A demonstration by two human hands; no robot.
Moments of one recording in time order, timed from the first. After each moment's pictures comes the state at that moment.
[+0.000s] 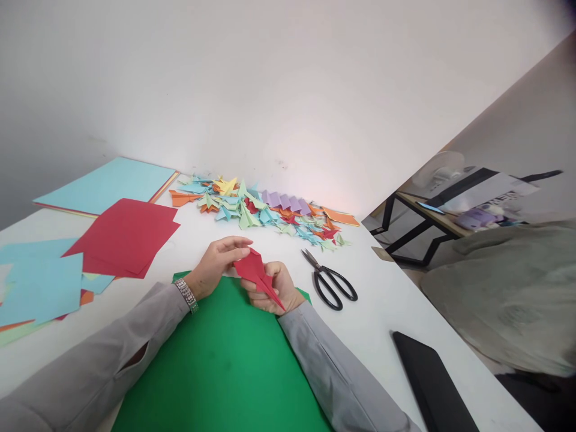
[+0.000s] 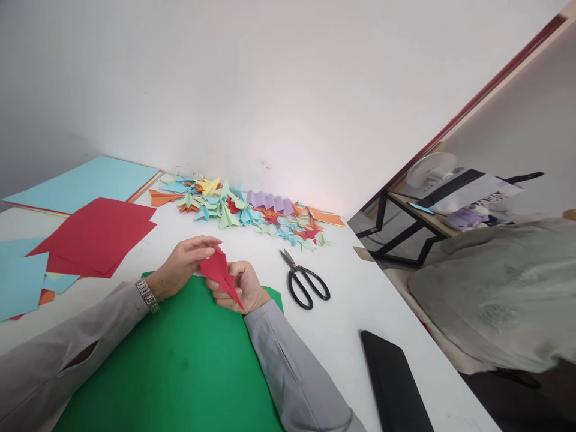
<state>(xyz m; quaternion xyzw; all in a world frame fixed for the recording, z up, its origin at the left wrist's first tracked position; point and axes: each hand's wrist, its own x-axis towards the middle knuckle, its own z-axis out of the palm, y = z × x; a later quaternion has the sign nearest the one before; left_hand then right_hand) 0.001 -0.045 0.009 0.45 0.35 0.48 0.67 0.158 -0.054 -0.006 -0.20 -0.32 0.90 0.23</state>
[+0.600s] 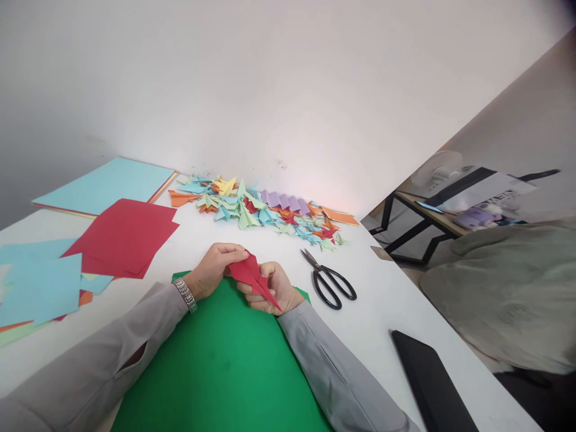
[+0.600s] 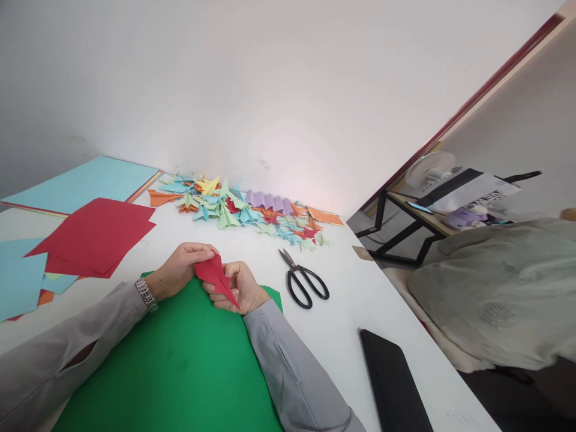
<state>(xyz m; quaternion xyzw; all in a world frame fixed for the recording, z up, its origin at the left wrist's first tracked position) 0.002 -0.045 0.009 0.48 0.34 0.44 0.68 0.156 -0.049 -0.014 -0.09 -0.28 0.94 0.18</state>
